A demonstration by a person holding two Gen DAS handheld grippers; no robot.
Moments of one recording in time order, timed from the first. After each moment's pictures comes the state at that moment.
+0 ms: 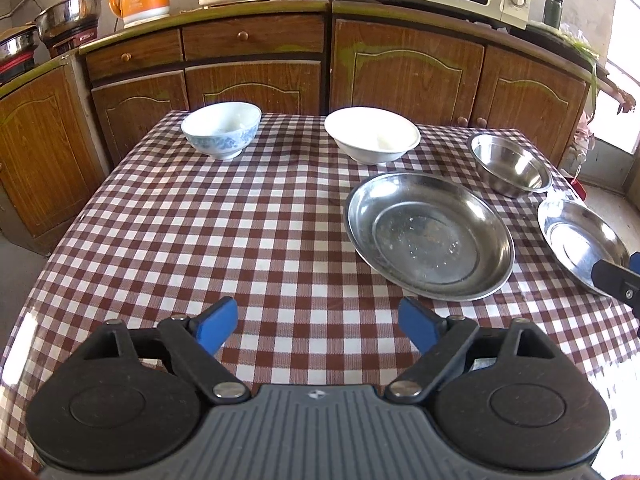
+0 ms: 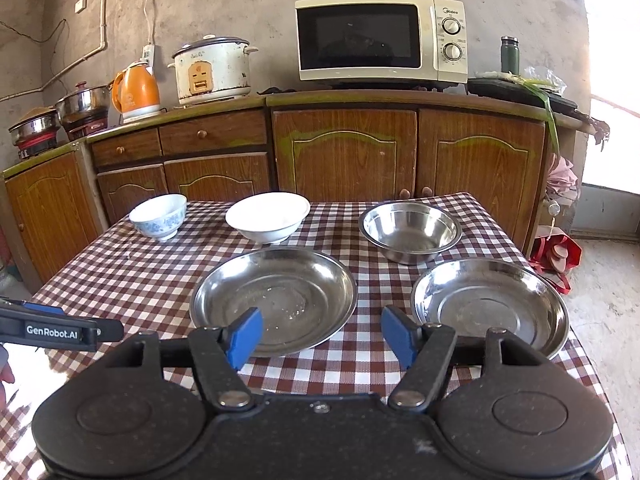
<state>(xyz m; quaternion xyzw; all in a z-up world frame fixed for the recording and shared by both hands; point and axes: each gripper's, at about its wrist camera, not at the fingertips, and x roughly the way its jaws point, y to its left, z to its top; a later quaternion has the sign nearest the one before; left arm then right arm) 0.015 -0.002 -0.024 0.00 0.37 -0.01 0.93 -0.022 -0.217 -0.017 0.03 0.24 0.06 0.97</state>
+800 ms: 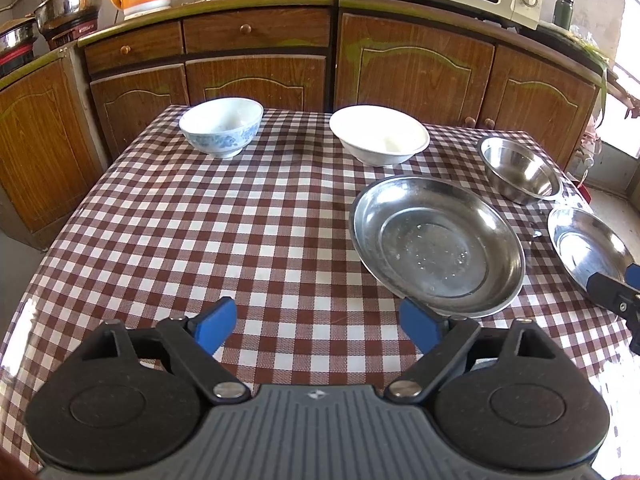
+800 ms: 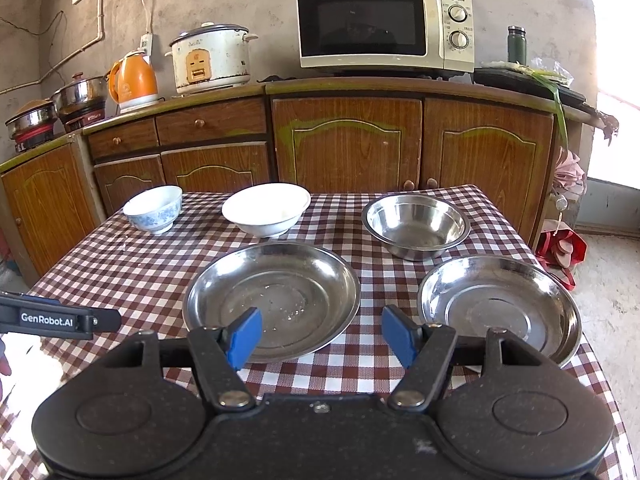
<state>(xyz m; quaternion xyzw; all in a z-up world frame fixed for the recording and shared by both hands) 0.035 0.002 -0.029 -0.01 0.38 -0.01 0.92 0.002 -0.215 -0.025 0.02 0.26 0.06 0.96</state>
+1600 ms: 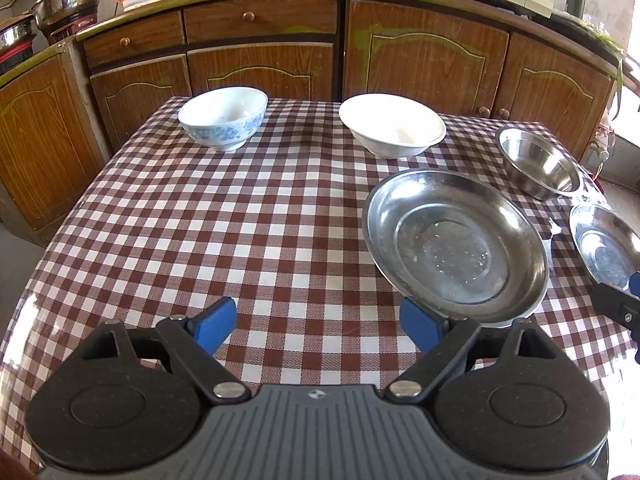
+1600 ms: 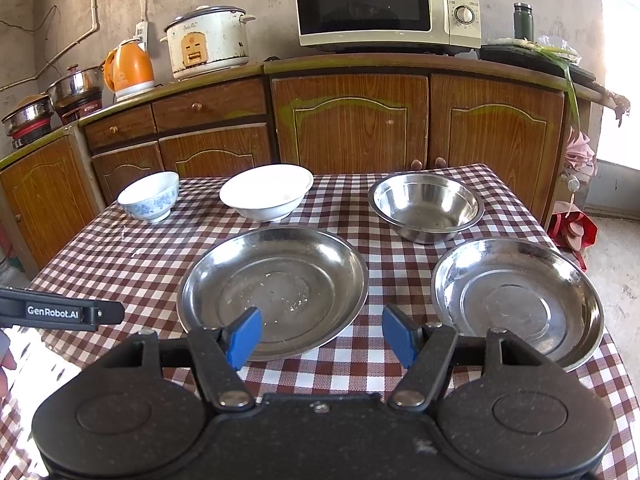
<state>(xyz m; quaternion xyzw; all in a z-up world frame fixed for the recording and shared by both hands) 0.058 0.007 -0.042 0.00 0.40 0.00 0.92 0.025 -0.212 -0.038 0.04 0.29 0.07 0.95</state>
